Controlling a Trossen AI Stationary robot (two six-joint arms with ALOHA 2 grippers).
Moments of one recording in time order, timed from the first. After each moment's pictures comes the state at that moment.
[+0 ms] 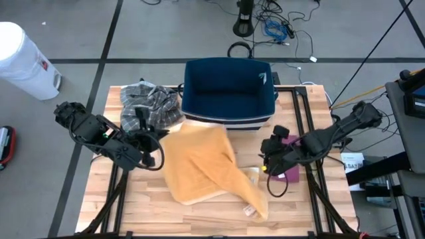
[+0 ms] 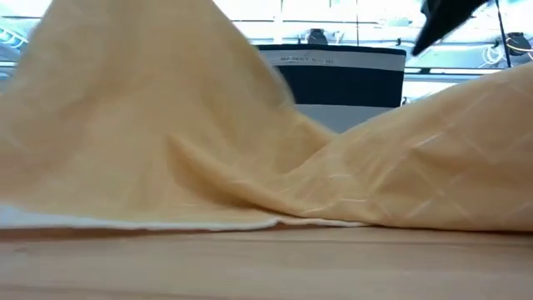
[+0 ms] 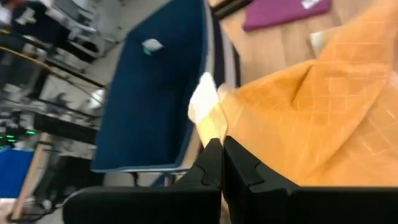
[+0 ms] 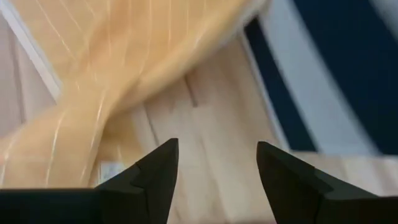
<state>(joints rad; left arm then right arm) -0.57 1.33 1.78 -1.42 -0.82 -0.08 0.48 1.25 1.12 -1.06 0.54 0.67</state>
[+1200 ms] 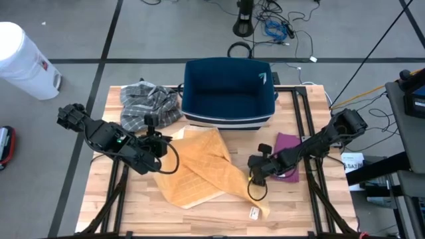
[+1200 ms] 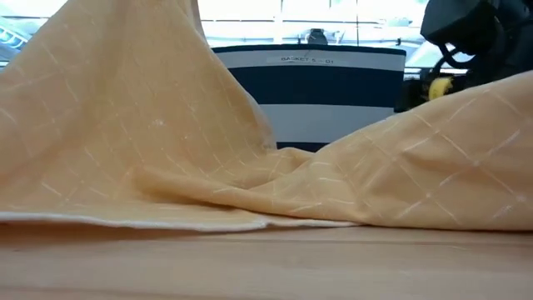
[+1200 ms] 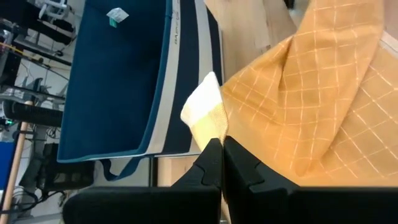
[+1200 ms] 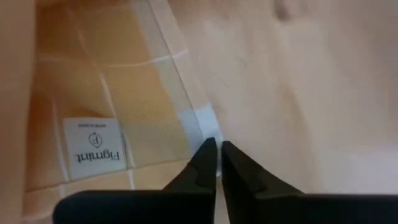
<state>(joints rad) -0.53 1.34 1.62 -1.38 -0.73 -0.10 0.41 1.54 0.66 -0.40 0.37 0.57</state>
